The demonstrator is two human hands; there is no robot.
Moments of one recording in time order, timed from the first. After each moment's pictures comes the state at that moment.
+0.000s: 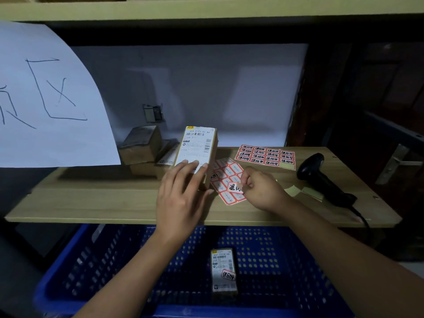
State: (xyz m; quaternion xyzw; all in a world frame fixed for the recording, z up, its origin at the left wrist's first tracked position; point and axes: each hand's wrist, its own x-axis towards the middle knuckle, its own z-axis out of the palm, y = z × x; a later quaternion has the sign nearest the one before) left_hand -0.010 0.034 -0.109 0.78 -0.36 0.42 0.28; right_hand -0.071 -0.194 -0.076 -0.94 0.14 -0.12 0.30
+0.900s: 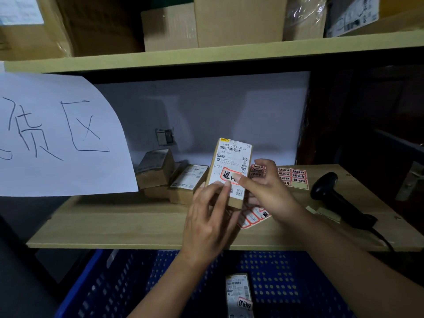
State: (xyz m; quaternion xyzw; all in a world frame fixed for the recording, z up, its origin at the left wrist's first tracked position) left_hand -0.022 0.012 -0.096 0.72 -0.42 0.46 0.31; right_hand -0.081 -0.144 -0.013 -0.73 0.14 -0.19 0.64
